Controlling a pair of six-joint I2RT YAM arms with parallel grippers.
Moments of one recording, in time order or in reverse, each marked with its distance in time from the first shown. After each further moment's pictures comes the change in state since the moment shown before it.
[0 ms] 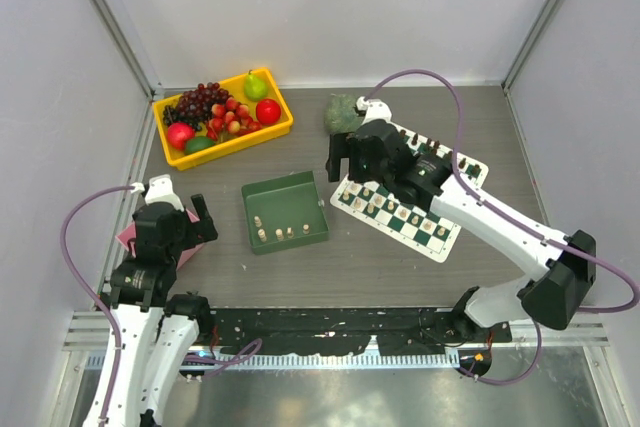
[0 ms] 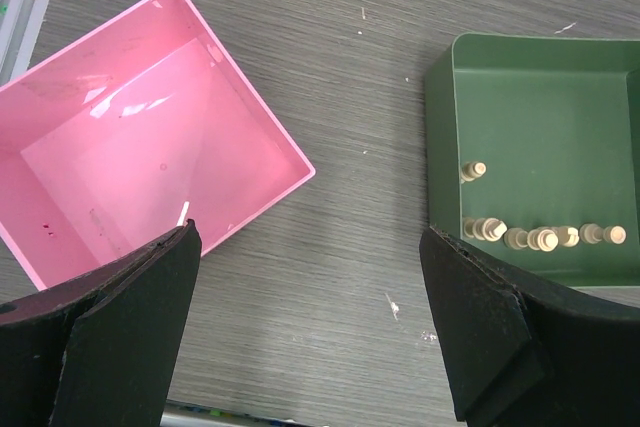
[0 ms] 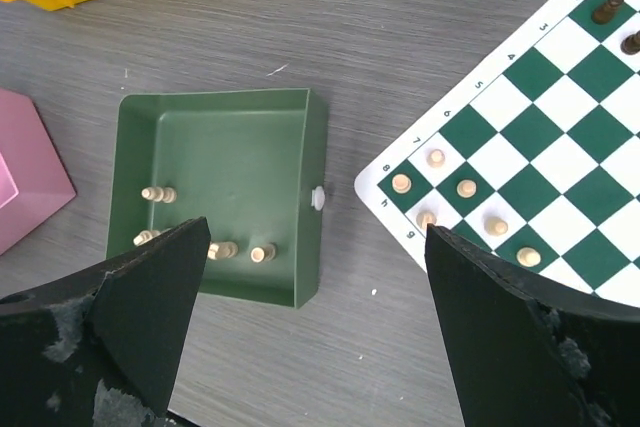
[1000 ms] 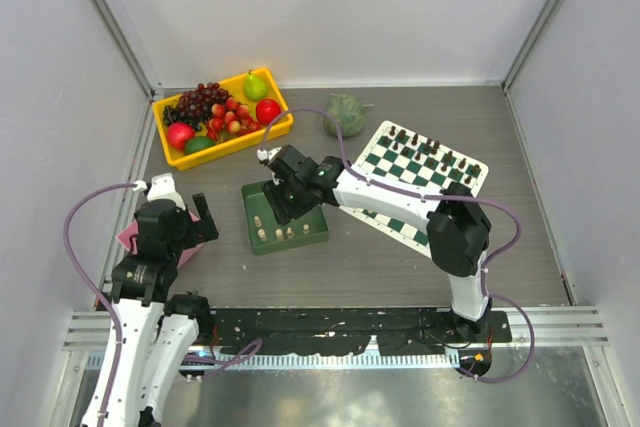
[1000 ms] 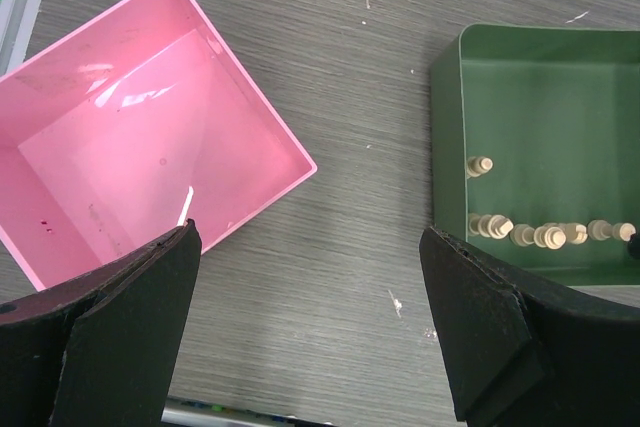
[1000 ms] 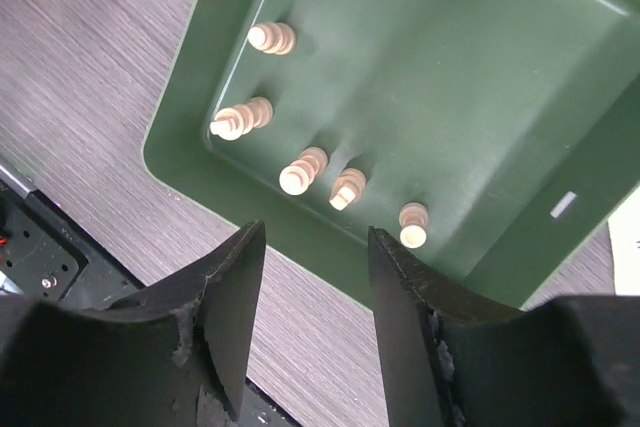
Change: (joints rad) left arm 0.000 0.026 0.000 0.000 -0.001 0.000; right arm 0.179 0.565 0.325 -0.110 -0.332 -0.162
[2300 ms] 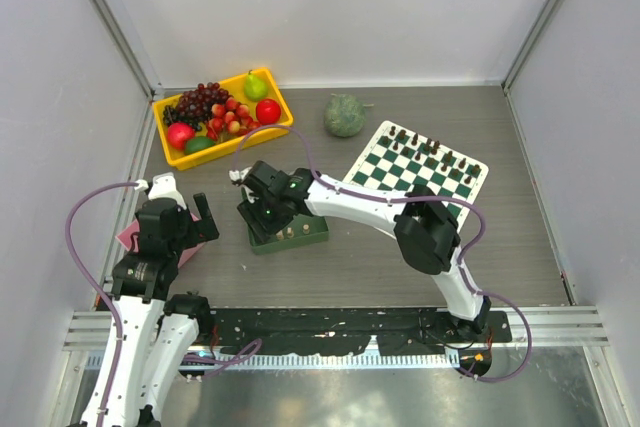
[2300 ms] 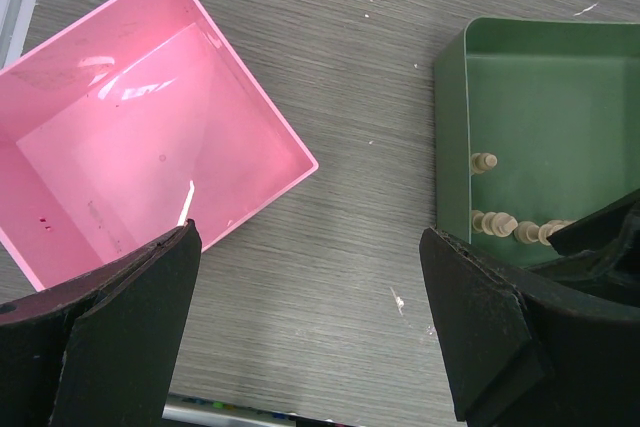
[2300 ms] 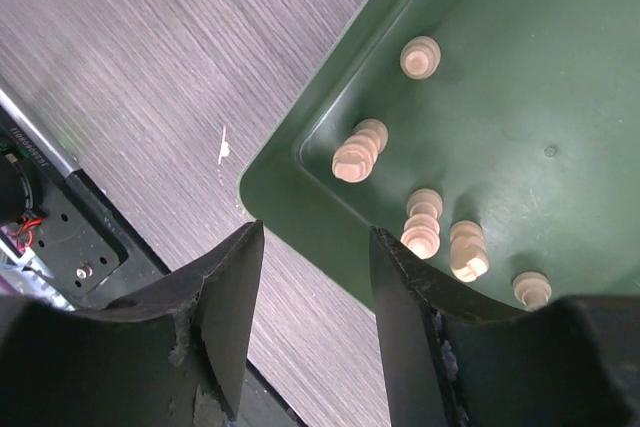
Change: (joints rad) left arm 0.000 0.022 0.000 -0.002 0.000 0.000; right arm 0.079 0.179 0.151 -0.015 -0.114 -0.023
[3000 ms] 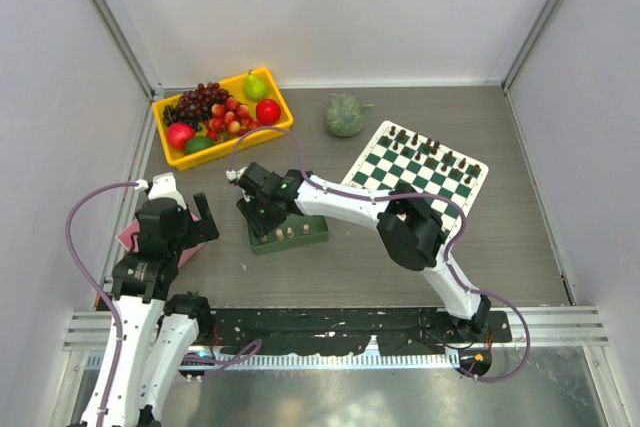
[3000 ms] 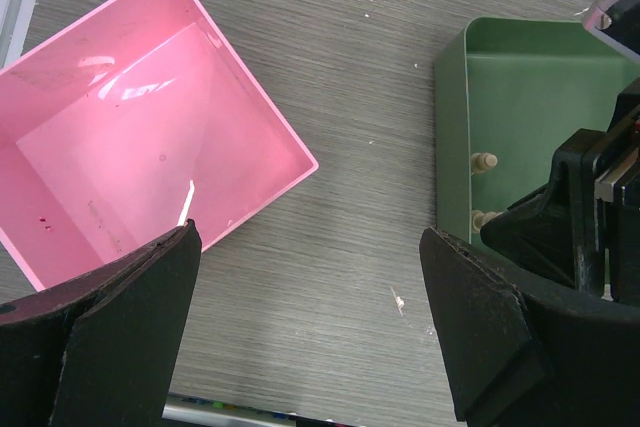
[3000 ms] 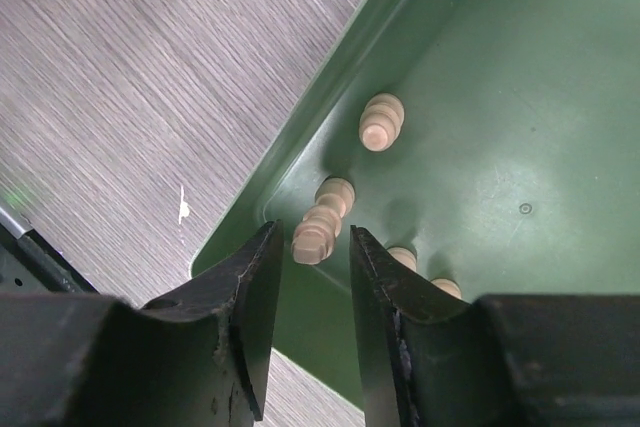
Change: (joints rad) left arm 0.000 0.000 0.000 0.000 0.000 0.000; right arm 0.003 0.111 0.084 0.018 0.062 0.000
